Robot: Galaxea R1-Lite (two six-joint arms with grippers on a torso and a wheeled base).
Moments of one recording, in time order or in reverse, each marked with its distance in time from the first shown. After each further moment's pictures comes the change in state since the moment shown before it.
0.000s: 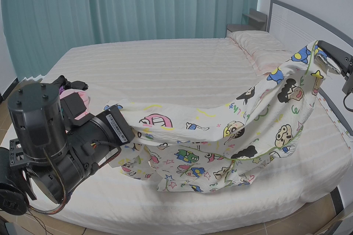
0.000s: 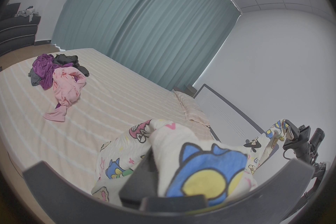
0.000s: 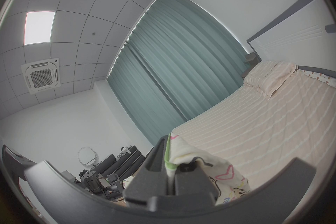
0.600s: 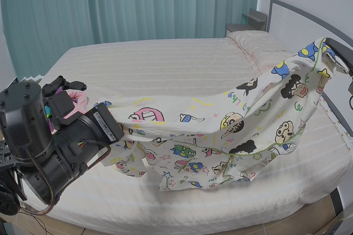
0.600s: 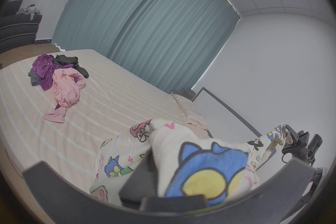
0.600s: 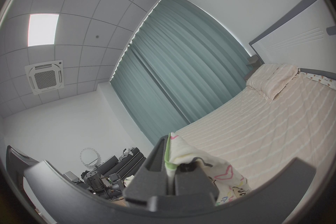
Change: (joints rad) left arm -0.001 -0.068 0.027 0.001 0.003 0.000; right arm 0.010 -0.066 0.016 0.002 0.003 0.002
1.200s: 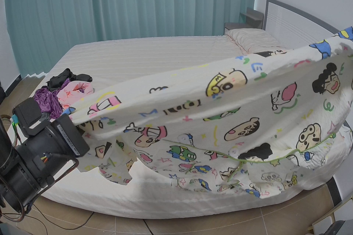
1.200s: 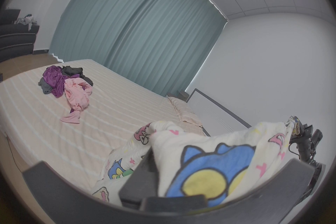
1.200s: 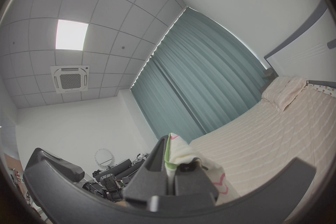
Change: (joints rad) left arm 0.000 -0.193 0.119 0.008 -0.010 0.112; right arm 0.006 -0.195 0.009 0.001 0.052 -0.002
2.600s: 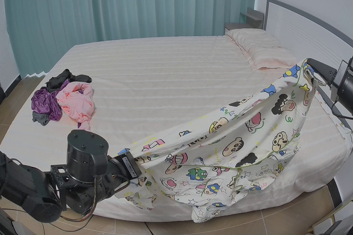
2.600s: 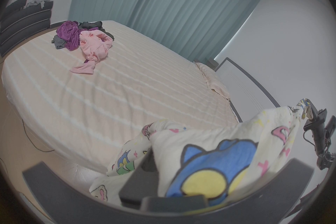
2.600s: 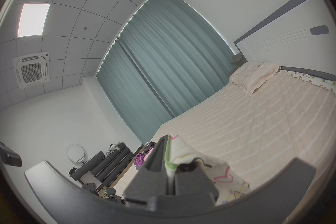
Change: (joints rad) left arm 0.108 0.489 0.022 -0.076 -0.122 -0.268; right arm -0.169 0.412 0.072 -0.163 0.006 -0.024
